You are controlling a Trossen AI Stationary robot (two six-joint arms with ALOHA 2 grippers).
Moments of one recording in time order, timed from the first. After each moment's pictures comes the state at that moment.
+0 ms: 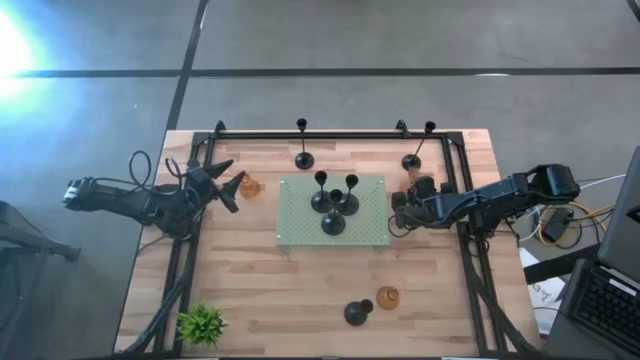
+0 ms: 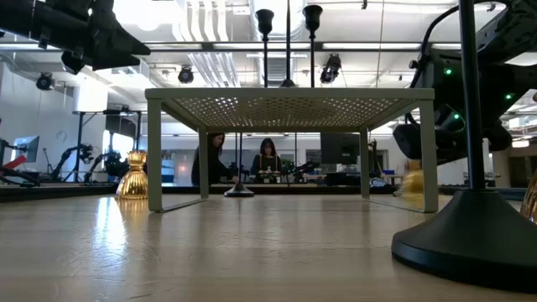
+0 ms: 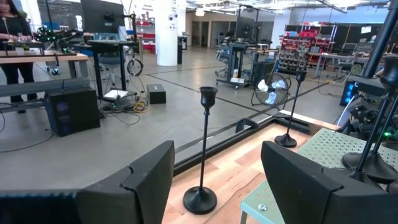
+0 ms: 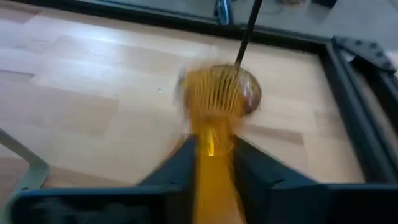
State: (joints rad) left arm -0.19 0.43 0.32 0.04 -0.98 -0.08; right arm 0.01 1.31 0.42 -0.52 1.01 1.30
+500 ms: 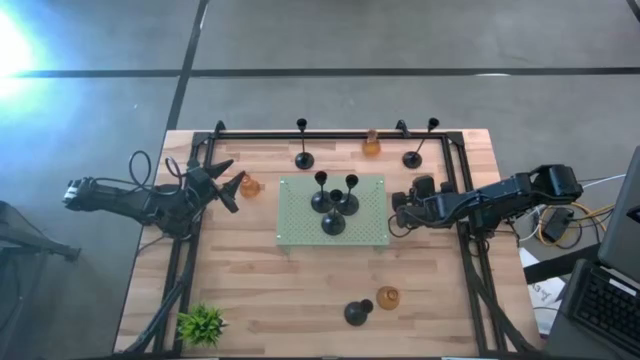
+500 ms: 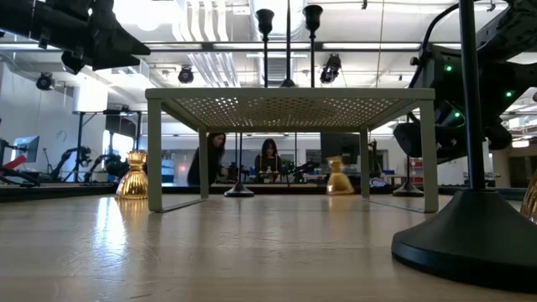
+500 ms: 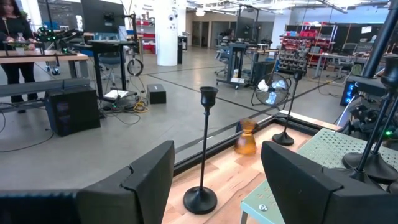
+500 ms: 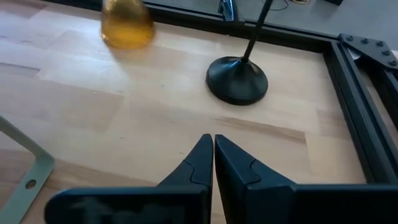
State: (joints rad) left arm -0.19 0.43 0.32 0.04 -0.98 -0.08; right arm 0.01 1.28 0.42 -0.52 0.99 1.28
